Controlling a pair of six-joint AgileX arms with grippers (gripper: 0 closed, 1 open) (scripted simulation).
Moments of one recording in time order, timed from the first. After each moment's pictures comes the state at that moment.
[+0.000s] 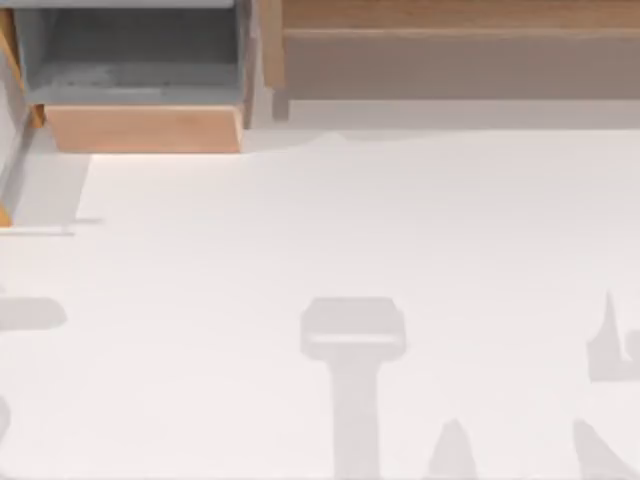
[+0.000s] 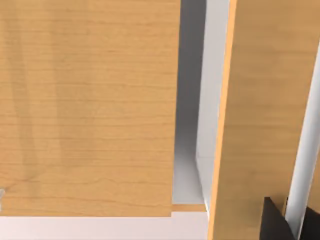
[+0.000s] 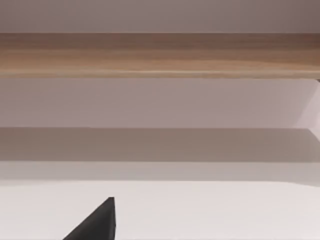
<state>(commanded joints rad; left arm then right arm) 0.58 2.09 0.66 1.40 0.62 1.58 0.00 0.00 0.00 0.00 0.00 0.00</state>
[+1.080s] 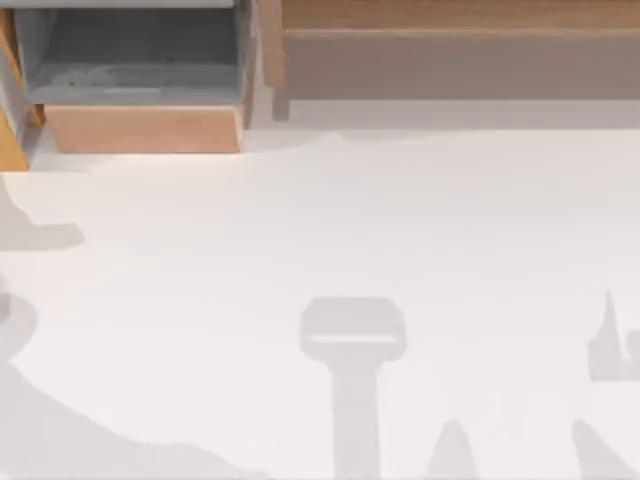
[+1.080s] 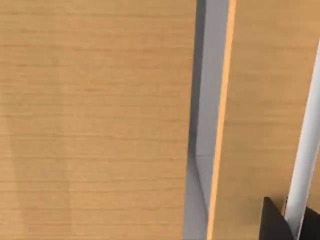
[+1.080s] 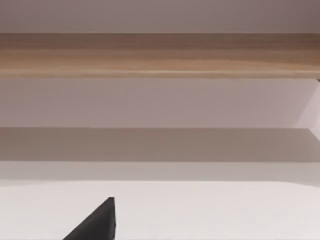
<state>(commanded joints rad) 0.46 2.23 0.97 1.23 0.50 1.58 0.00 0.00 0.00 0.00 0.00 0.00</state>
